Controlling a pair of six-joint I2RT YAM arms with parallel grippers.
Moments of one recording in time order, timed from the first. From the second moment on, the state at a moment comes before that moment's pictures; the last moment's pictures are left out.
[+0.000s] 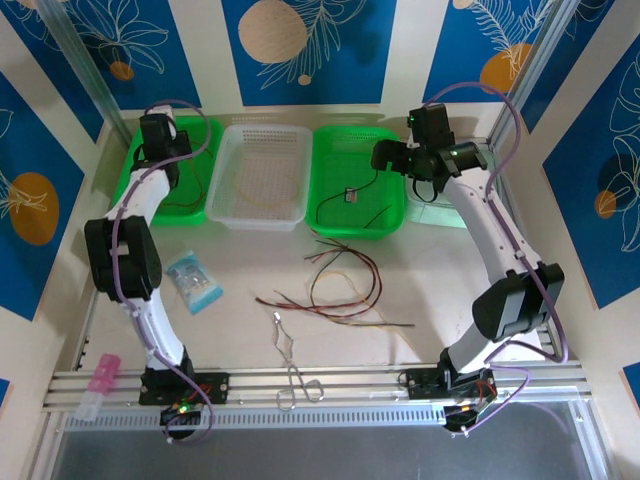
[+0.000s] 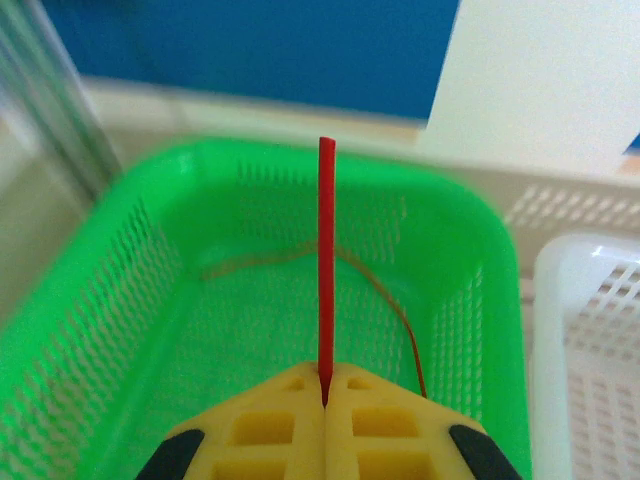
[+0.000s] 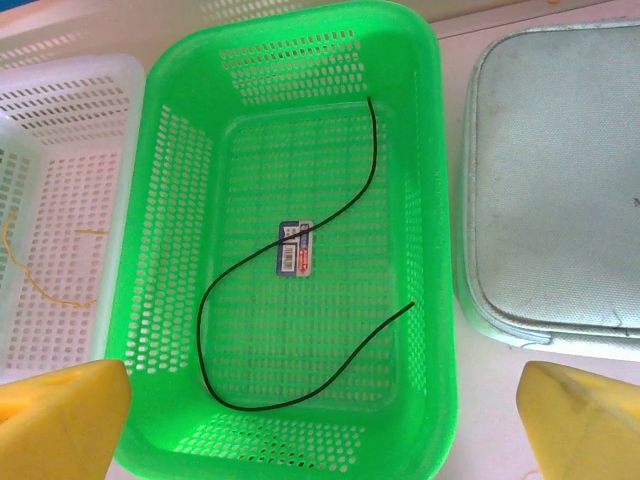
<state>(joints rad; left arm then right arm) 0.08 1.97 1.62 -0.15 -0.11 -0.11 0.27 1.60 1.69 -0.89 0.05 0.39</state>
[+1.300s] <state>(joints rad) 0.11 1.85 1.63 -0.44 0.04 -0.32 0.30 1.35 1.38 -0.86 0.04 0.47</state>
